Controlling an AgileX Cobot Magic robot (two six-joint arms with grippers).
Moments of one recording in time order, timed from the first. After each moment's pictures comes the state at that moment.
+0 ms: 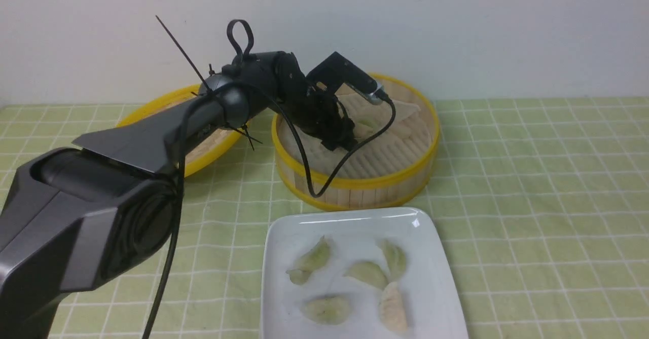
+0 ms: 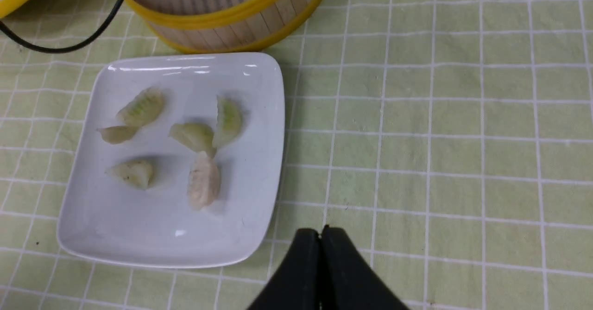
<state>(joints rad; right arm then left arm) 0.11 0.71 -0.96 0.22 1.26 0.06 -0.39 2.50 -2.15 -0.30 0.63 0.62</state>
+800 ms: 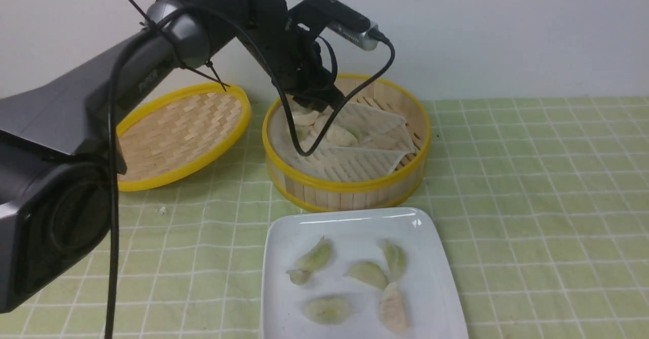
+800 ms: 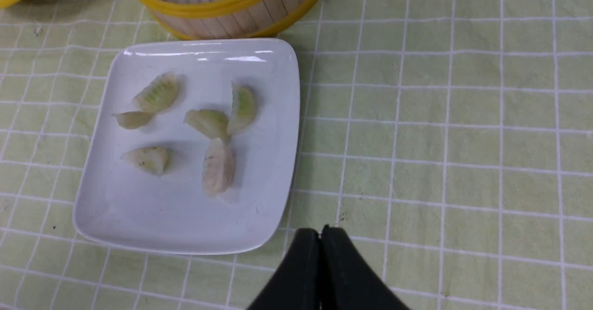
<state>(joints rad) 0.11 0.71 -0.96 0.25 1.27 0.04 -0.39 2.24 -2.15 -0.19 1.04 0.41</state>
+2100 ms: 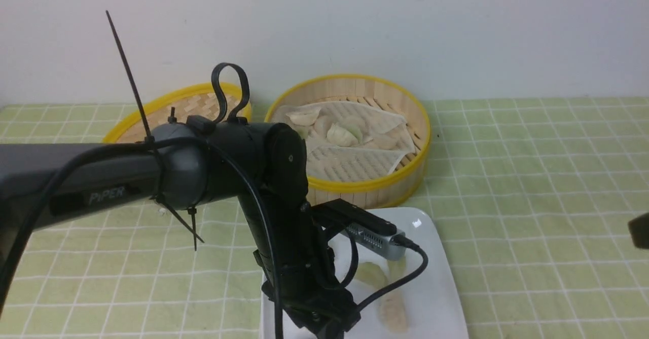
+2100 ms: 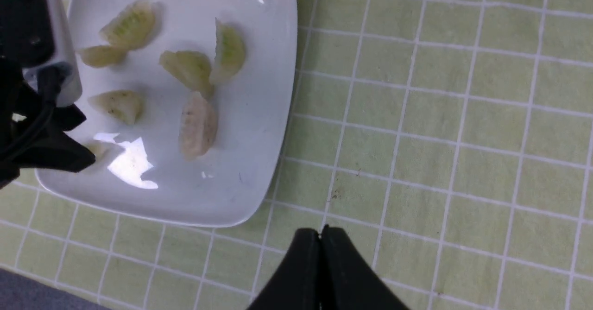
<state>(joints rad) 0.11 1.00 -1.03 0.29 1.26 -0.11 -0.62 1.90 -1.24 -0.40 1.04 0.35</state>
